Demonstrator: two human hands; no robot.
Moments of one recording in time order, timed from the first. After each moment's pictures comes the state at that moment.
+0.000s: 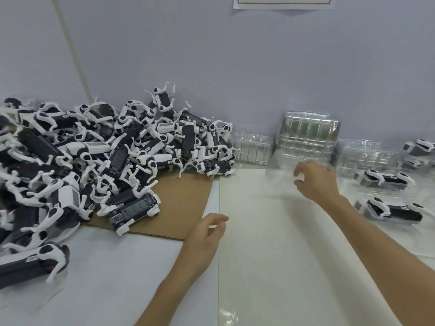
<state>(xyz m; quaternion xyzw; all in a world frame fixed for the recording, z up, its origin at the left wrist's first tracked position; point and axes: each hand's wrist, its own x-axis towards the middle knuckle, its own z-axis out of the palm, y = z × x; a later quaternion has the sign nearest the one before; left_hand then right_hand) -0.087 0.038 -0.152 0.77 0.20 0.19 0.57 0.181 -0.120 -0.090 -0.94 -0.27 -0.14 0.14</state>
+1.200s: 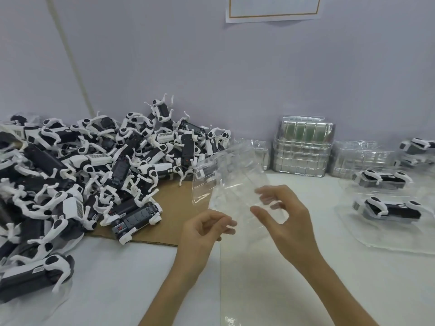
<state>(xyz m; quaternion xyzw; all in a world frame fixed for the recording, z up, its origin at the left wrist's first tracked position) -0.096 0.029 -0.125 0.68 0.09 0.31 0.65 0.016 -0.117 -0.104 -0.67 -0.42 -0.14 0.59</state>
